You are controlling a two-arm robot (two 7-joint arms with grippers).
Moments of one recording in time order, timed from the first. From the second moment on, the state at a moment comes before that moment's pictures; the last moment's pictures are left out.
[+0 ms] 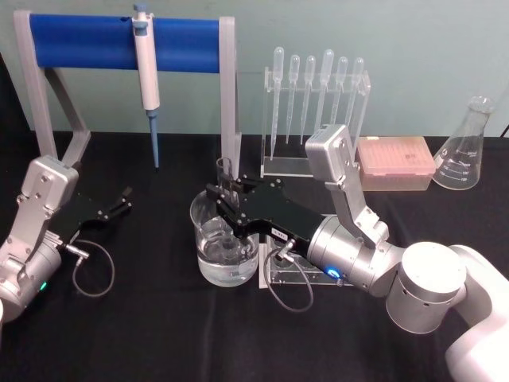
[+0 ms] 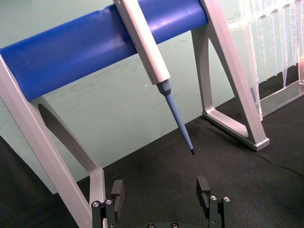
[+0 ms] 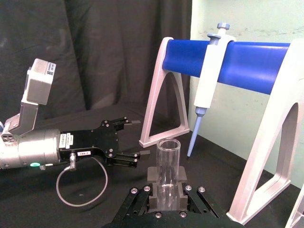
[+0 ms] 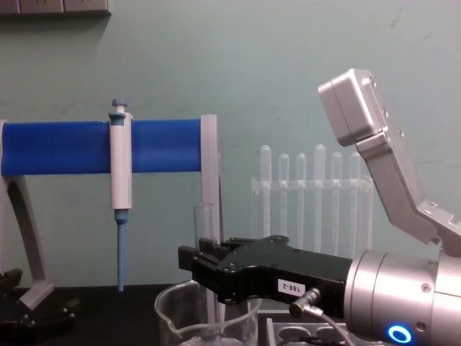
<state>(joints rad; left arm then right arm) -0.20 0.60 0.45 -1.41 -0.25 -0.12 0.03 0.34 0.28 -0.55 -1.45 0.34 0.00 0.45</state>
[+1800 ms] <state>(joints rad) -0.20 0.60 0.45 -1.41 -0.25 -0.12 0.03 0.34 0.28 -0.55 -1.45 0.34 0.00 0.45</state>
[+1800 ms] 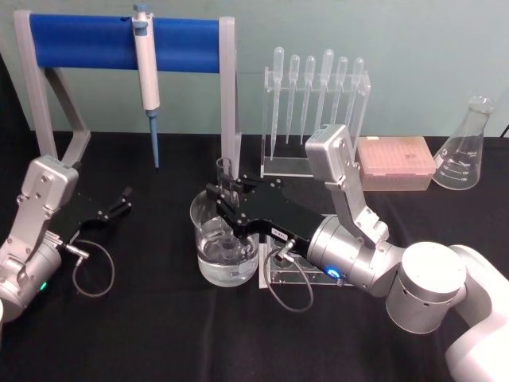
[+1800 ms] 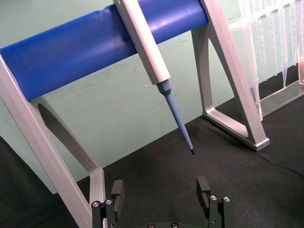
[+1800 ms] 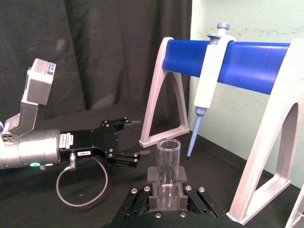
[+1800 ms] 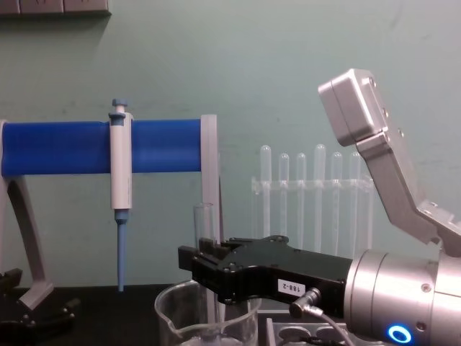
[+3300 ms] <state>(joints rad) -0.20 0.60 0.45 -1.41 -0.25 -0.12 0.03 0.34 0.28 -0.55 -1.45 0.34 0.00 0.45</state>
